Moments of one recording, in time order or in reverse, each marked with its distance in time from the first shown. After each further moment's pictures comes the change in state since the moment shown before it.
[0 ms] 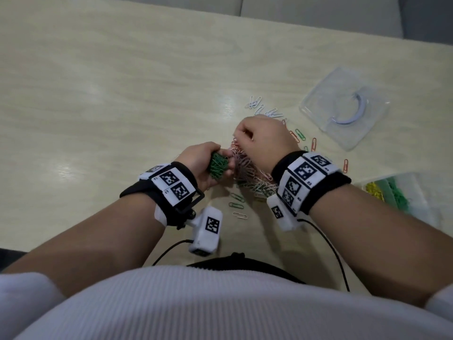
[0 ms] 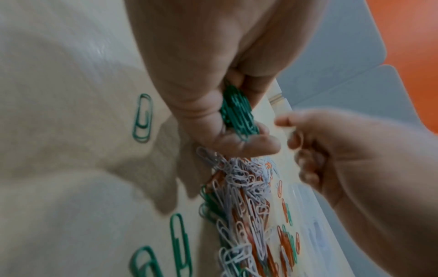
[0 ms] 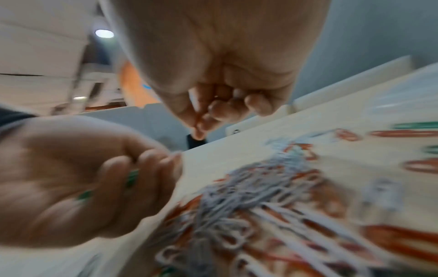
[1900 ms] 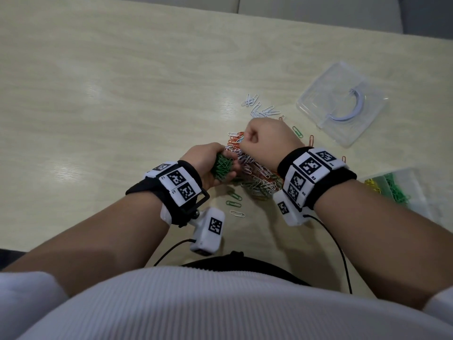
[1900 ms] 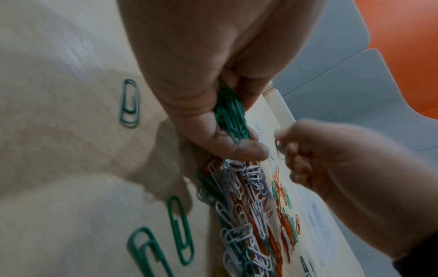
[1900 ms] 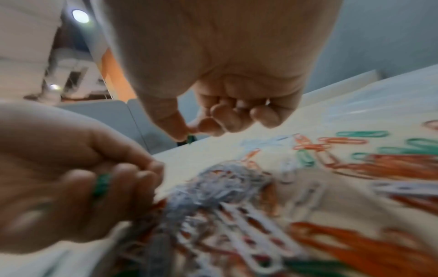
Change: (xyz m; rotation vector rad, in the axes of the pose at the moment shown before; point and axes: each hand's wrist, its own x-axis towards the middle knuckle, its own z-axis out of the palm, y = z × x) left_hand -0.004 -0.004 0.017 0.079 0.020 0.004; right_hand -0.002 0.016 -0.004 0.013 -0.115 0.122
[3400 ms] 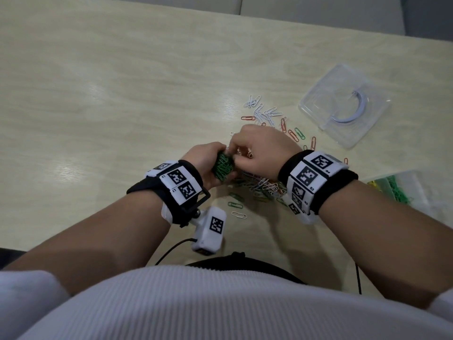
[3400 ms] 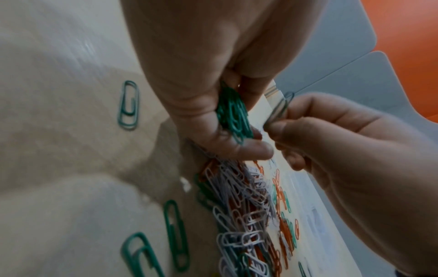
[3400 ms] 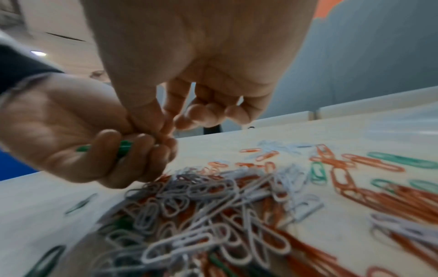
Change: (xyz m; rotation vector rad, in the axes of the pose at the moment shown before) left_hand -0.001 0.004 -0.001 -0.018 0.017 -0.004; right_hand -0.003 -0.003 0.002 -0.177 -0.123 -0.353
